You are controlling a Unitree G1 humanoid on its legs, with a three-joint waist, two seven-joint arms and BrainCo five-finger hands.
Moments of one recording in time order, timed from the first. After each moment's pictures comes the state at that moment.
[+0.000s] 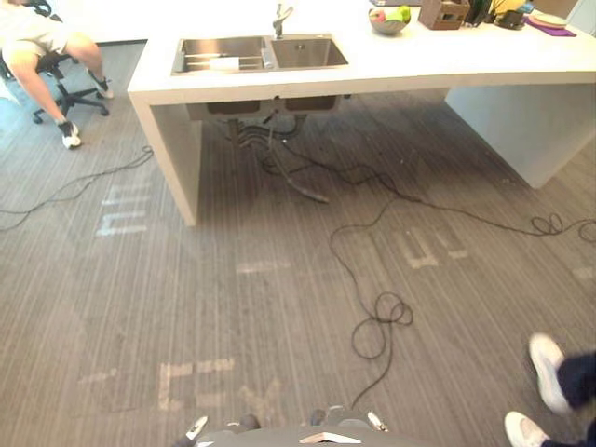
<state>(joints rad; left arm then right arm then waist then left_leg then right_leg) 0.14 0.18 -0.02 1.11 -0.50 0.24 -0.22 0.15 -0.10 -0.21 1.07 0.62 0.08 0.19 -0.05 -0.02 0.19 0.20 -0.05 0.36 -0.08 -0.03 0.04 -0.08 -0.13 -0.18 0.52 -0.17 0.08</state>
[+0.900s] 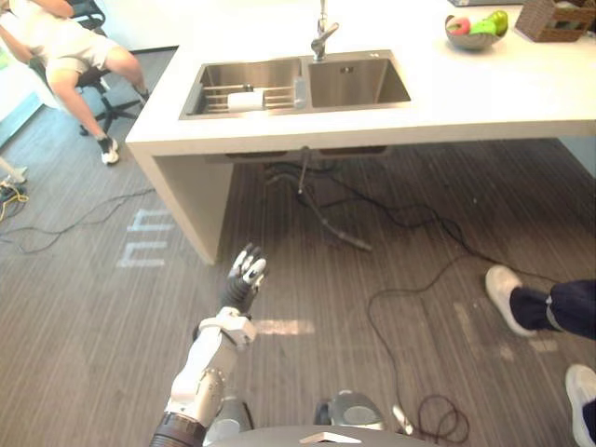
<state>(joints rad) 0.07 0.05 -0.26 0.03 -0.67 -0.06 -0.03 0.19 -0.12 -0.25 0.91 0.86 0.01 0.13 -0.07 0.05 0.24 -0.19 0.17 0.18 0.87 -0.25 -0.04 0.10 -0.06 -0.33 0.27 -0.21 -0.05</state>
